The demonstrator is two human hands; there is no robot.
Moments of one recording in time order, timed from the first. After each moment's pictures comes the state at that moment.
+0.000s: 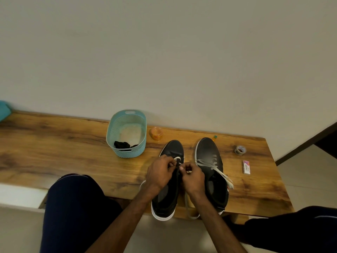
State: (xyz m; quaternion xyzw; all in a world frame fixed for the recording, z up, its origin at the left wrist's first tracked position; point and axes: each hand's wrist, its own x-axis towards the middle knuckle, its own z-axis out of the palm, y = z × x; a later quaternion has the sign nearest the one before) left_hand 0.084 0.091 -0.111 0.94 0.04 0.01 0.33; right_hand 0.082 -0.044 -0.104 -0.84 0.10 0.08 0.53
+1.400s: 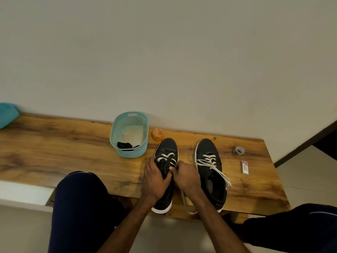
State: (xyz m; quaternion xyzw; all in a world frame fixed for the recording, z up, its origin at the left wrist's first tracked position) left_hand 0.045 0.092 -0.132 0.91 0.18 0.06 0.36; right_hand 0.083 -0.030 -0.072 -0.96 -0.07 0.16 0.23
